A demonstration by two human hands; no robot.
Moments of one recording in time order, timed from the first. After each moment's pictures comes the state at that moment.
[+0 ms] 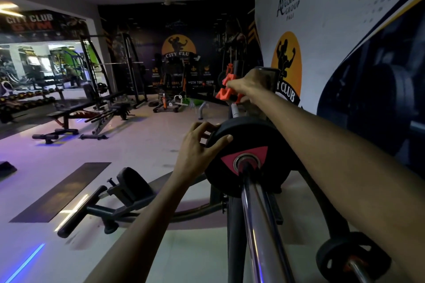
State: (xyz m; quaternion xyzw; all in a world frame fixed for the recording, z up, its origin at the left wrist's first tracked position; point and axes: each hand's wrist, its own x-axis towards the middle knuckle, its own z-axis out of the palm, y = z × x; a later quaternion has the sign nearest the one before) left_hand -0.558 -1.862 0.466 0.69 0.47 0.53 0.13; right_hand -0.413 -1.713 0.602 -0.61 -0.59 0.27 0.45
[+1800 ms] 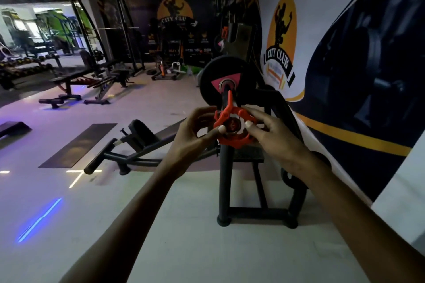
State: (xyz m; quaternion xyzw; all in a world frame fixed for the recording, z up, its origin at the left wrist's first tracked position) left_hand -0.502 -2.205 0.429 0.65 0.42 0.54 0.33; right_hand -0.294 -2.182 0.442 -0.38 -0.69 0.42 0.45
